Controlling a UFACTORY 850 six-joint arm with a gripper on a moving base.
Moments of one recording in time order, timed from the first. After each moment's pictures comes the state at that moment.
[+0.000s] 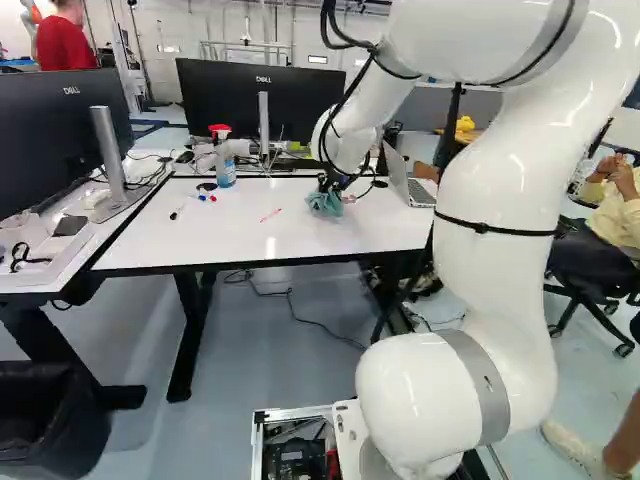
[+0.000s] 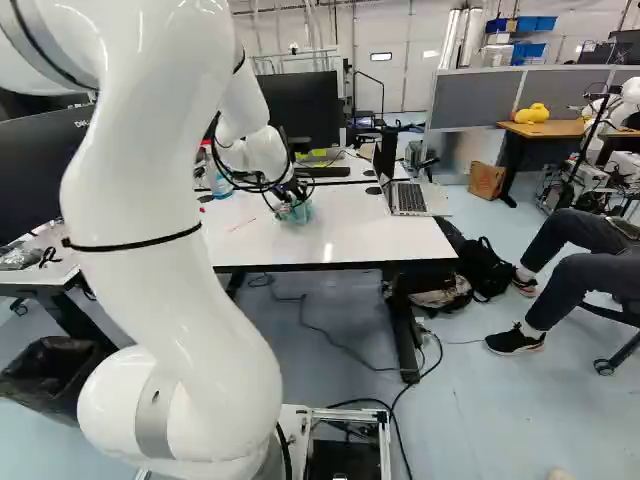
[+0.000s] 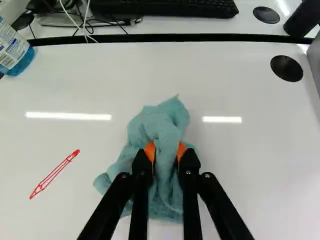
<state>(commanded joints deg) 2.4 -15.0 -56.0 0.0 -1.9 0.0</state>
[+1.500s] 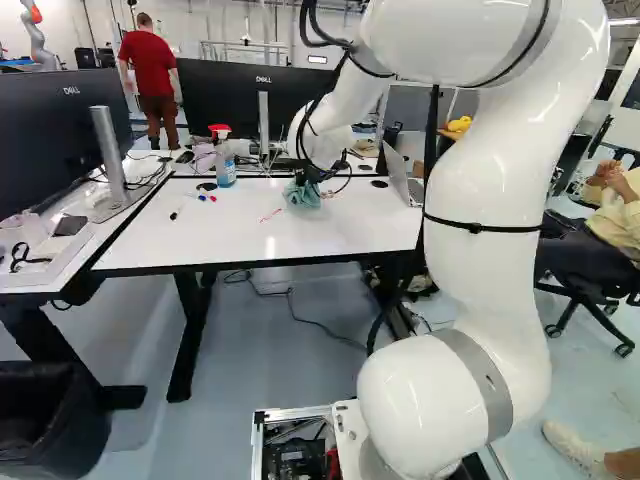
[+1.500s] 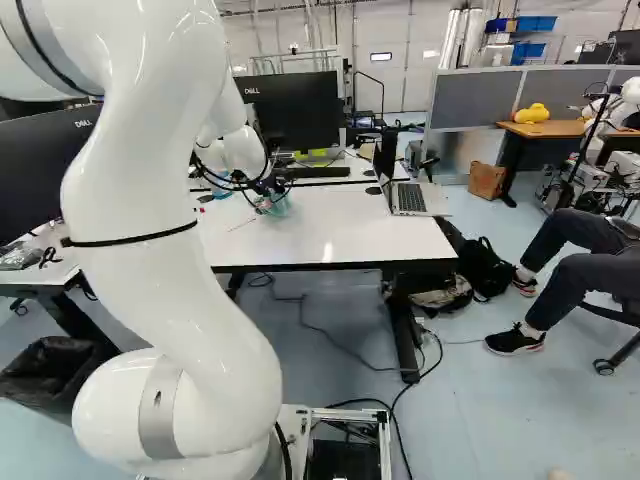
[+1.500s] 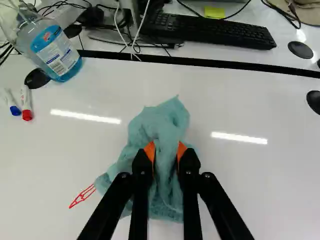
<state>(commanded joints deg) 10.1 -19.2 -60.5 0.0 4.1 0.0</state>
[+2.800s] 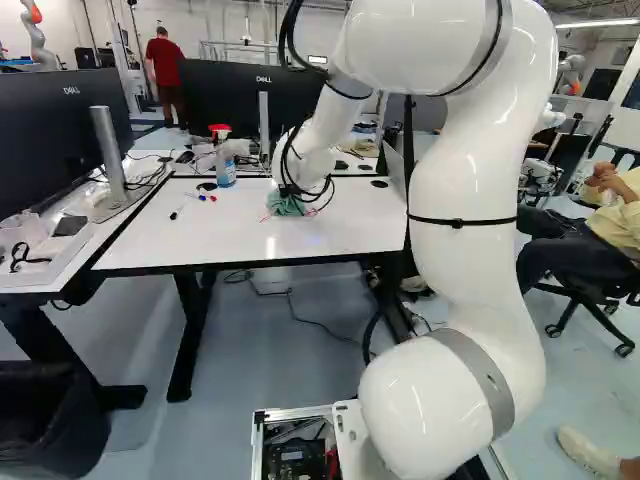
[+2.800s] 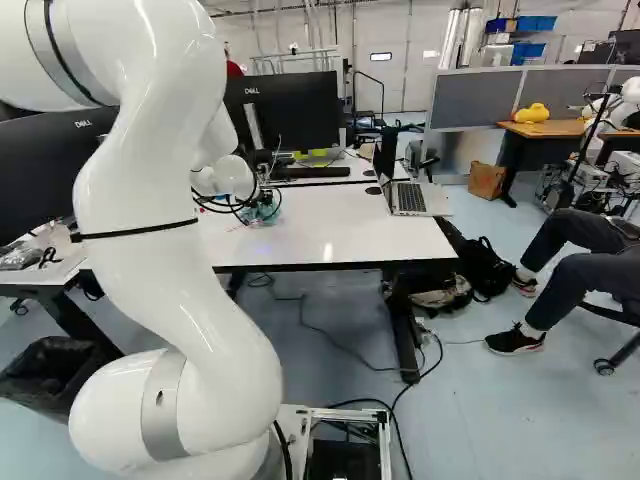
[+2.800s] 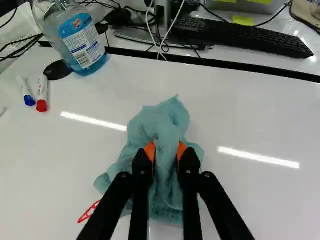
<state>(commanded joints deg) 14.1 -23.1 -56.8 0.0 15.9 0.0</state>
